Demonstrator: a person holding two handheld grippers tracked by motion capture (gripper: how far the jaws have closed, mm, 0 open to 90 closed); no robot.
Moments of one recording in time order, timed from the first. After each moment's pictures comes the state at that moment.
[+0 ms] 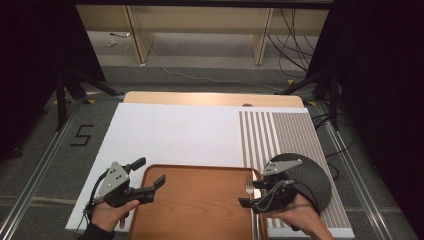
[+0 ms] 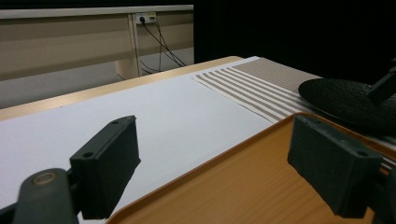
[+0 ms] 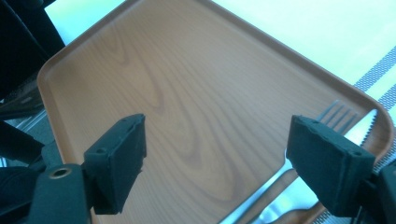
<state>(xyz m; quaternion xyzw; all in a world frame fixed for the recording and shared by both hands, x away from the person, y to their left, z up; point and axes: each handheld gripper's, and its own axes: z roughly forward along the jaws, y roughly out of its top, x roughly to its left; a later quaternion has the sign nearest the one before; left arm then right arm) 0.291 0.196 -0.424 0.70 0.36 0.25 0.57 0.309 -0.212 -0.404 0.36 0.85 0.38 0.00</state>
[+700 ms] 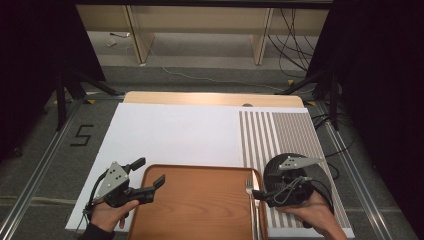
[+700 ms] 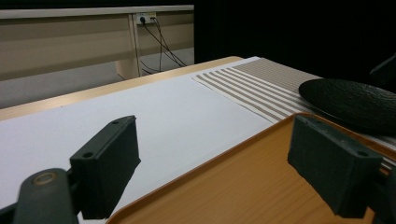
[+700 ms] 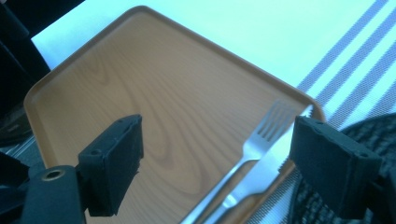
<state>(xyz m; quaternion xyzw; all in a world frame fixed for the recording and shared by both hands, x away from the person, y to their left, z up) 0.290 0.197 -0.424 0.70 0.36 0.25 0.57 0.311 -0.247 -0.393 0.40 0.83 0.40 0.03</state>
